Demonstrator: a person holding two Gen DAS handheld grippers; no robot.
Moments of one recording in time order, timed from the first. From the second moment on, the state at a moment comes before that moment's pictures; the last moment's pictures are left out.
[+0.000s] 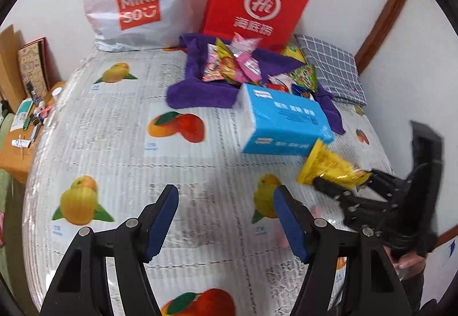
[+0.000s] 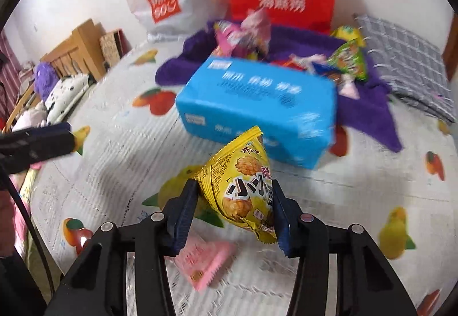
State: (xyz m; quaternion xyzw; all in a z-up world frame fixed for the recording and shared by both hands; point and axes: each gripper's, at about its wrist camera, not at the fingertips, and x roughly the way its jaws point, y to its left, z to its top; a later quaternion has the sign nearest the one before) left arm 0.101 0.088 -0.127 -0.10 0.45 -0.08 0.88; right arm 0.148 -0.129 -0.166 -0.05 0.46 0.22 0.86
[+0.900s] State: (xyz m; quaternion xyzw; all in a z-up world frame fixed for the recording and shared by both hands) left arm 0.104 -0.053 -0.199 0.00 0.52 -0.16 0.84; right arm 0.116 -0.248 -0.167 0.03 0.44 0.12 0.89
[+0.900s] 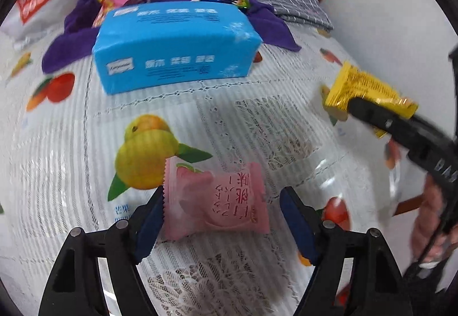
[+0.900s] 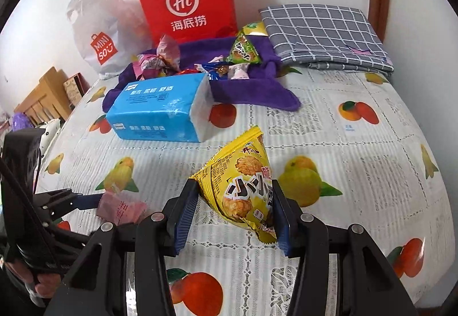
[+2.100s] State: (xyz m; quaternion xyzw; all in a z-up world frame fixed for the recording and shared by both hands) left arm 0.142 -0.014 -0.066 -0.01 0.41 -0.15 0.90; right arm 0.145 -0.231 -0.079 0.02 0.39 0.12 0.92
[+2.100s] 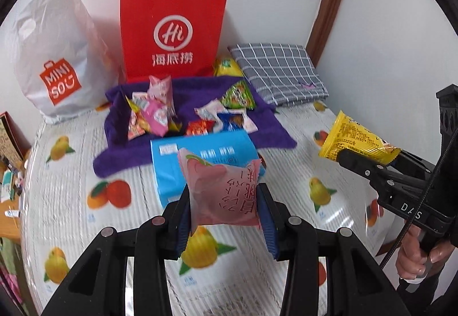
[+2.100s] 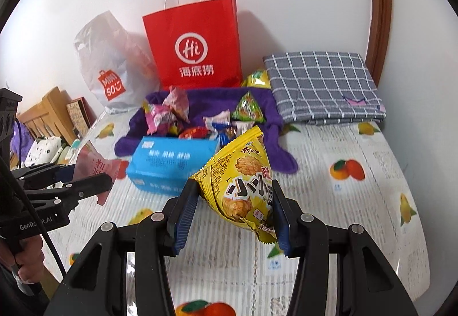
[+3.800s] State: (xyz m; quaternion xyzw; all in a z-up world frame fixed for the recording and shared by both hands) left arm 0.291 0.026 -0.034 -0.05 0.39 -0.12 0.91; right arm 0.316 -0.195 -0.071 0.02 0.39 0.12 0.91
